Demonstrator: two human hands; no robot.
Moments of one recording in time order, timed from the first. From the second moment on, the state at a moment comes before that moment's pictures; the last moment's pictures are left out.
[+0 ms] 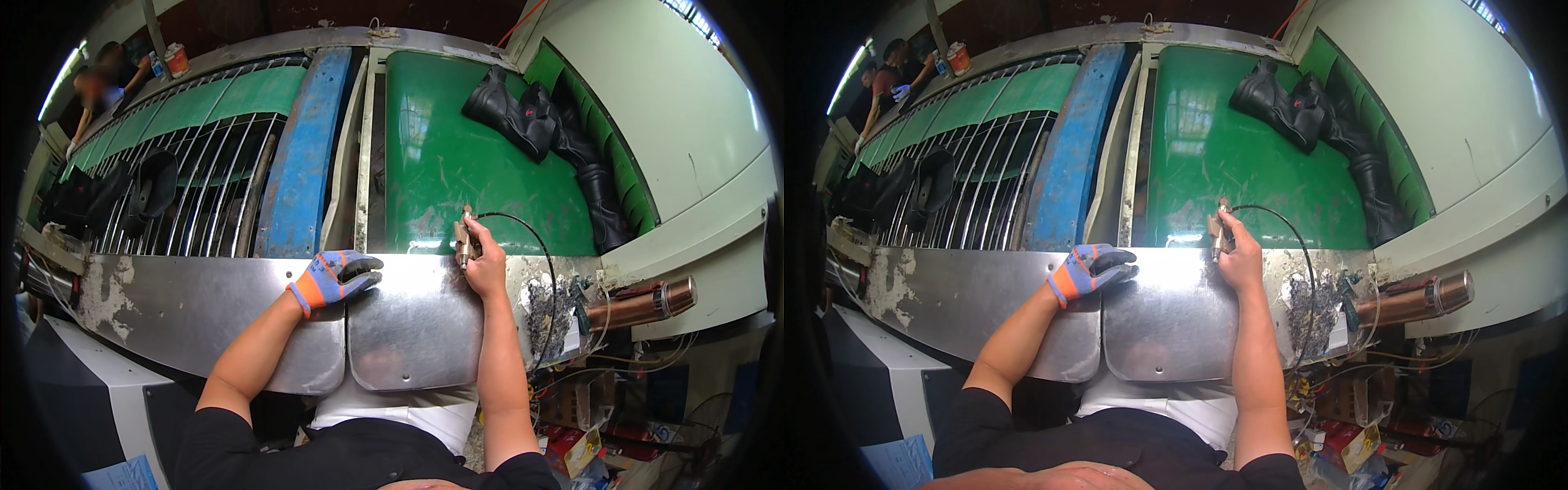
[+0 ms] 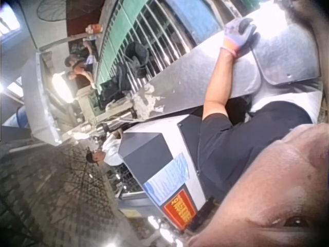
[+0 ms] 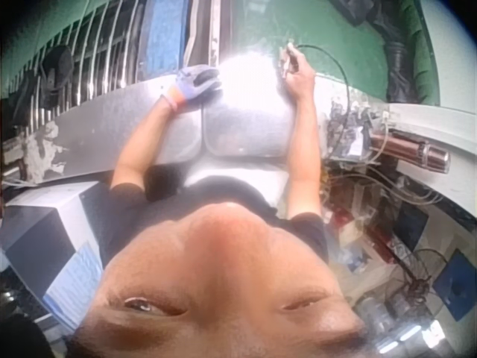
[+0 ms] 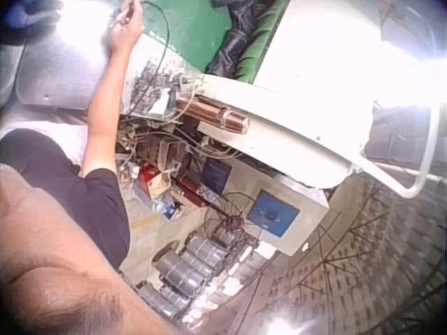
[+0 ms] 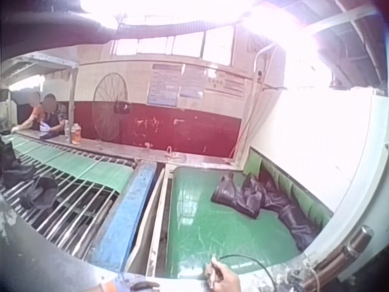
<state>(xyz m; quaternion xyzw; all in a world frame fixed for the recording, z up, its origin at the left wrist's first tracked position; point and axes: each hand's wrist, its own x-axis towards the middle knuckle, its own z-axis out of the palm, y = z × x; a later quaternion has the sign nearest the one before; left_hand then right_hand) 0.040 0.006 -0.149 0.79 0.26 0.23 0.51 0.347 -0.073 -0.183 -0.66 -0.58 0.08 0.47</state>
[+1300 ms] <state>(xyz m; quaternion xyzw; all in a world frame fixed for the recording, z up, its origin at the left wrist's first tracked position) 0.040 0.006 -0.147 0.78 0.27 0.21 0.52 0.343 -0.074 -0.177 -0.66 -0.57 0.10 0.48</state>
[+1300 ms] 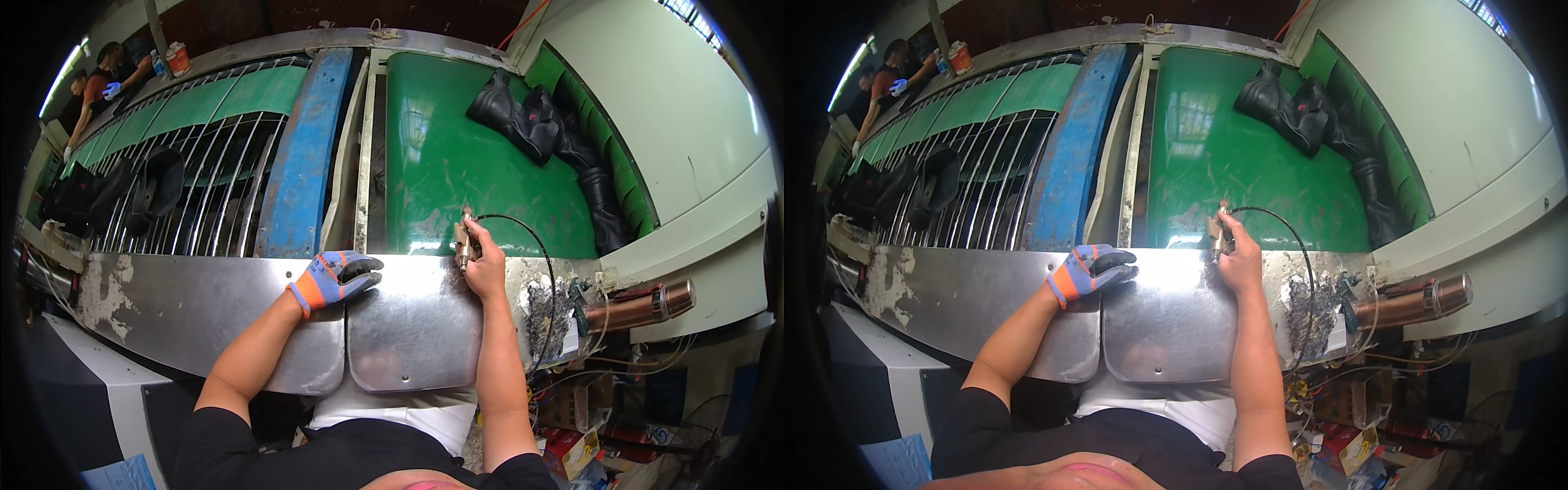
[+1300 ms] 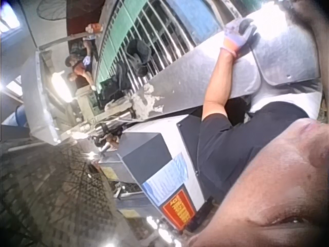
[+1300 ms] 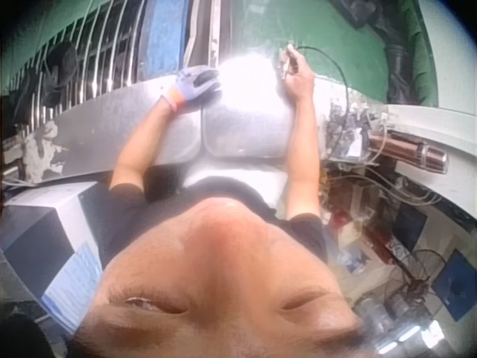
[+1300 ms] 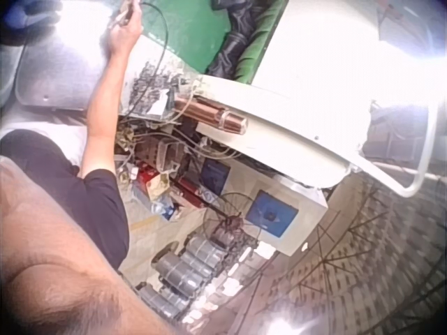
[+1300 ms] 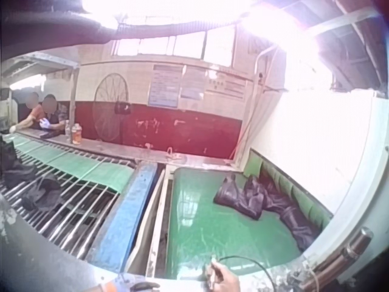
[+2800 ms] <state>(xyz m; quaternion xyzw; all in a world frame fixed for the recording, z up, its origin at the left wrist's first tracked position) 0.039 0.025 -0.168 0.64 0.27 0.23 0.68 0.321 -0.151 -0.138 -0.73 -0.62 0.09 0.27</state>
